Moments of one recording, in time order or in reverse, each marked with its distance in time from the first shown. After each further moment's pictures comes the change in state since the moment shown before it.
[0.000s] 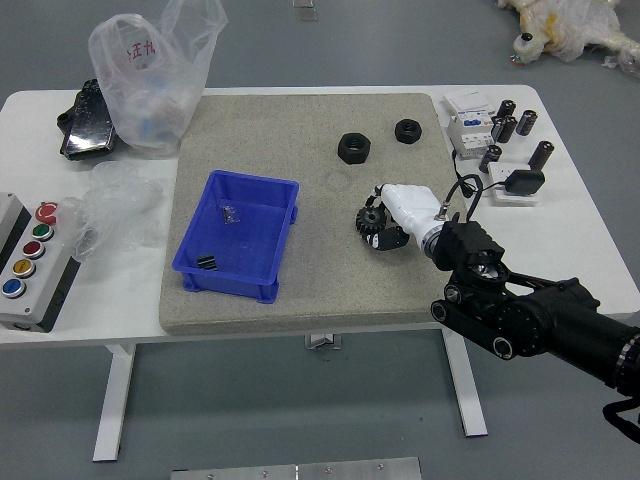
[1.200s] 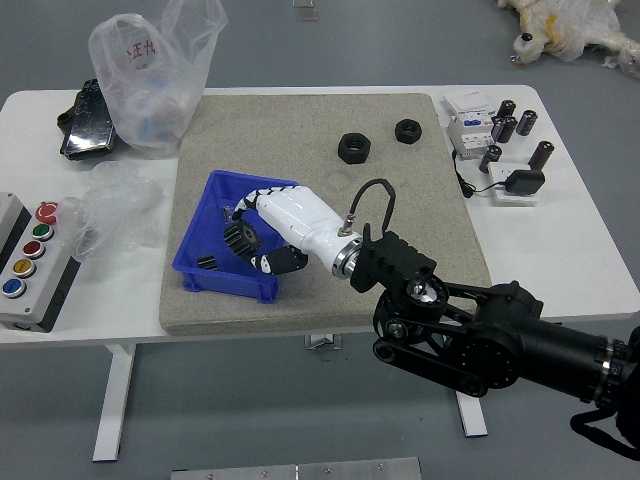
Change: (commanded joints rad) left arm 0.003 -0.001 -0.007 -0.004 0.015 -0.002 0.001; right arm 0.007 0.083 -0.039 0.333 -0.111 0.020 0.036
